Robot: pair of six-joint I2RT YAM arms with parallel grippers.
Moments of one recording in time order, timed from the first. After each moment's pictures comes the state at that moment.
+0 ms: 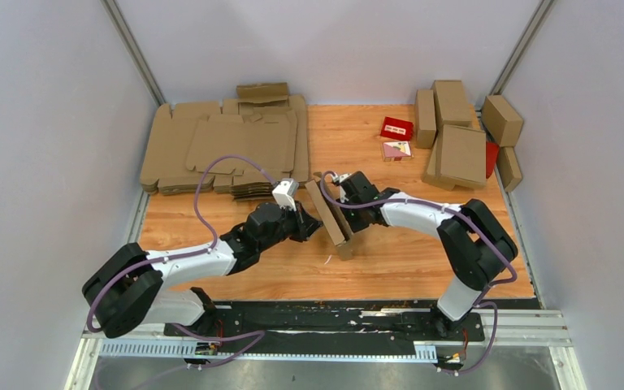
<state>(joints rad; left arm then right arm) -0.85 1.26 0.48 0.46 0.00 -0.68 0.68 1.69 0.96 -0.32 -0.07 0.24</state>
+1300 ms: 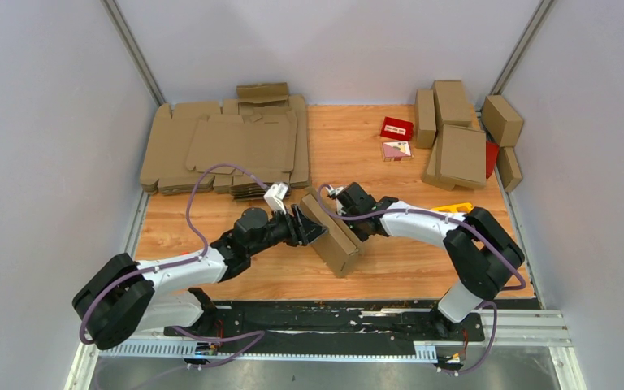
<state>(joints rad) -0.81 1.18 0.39 0.55 0.15 -0.83 0.76 1.63 0.90 -0.38 -0.10 0.27</state>
